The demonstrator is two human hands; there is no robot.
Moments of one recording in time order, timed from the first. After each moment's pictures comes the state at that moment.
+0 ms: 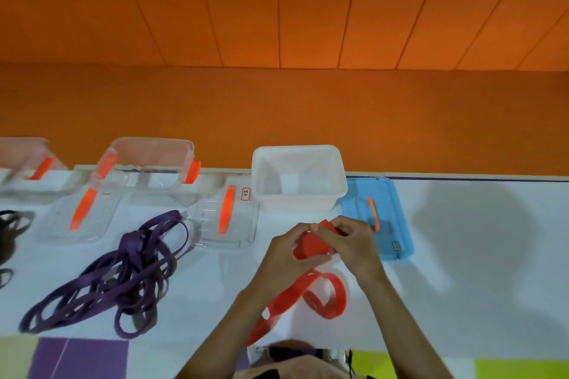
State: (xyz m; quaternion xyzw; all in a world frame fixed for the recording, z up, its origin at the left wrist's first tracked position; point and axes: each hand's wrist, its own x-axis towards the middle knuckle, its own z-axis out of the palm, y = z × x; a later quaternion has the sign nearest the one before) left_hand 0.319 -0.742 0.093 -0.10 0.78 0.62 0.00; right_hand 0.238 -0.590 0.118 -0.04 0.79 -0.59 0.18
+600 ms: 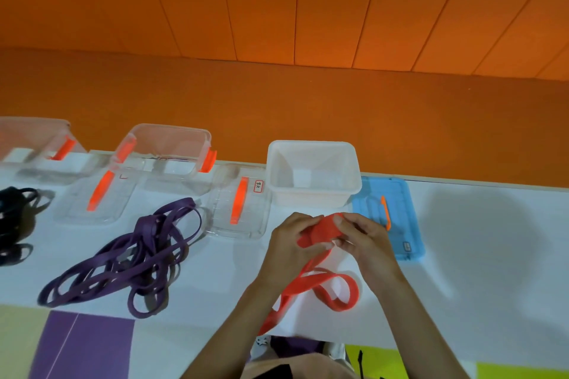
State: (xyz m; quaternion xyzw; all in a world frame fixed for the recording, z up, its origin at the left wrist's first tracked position) left_hand 0.332 -0.754 0.099 -0.12 0.79 0.59 -0.11; right_hand 0.256 -0.590 0.129 0.01 0.60 -0.75 0.28
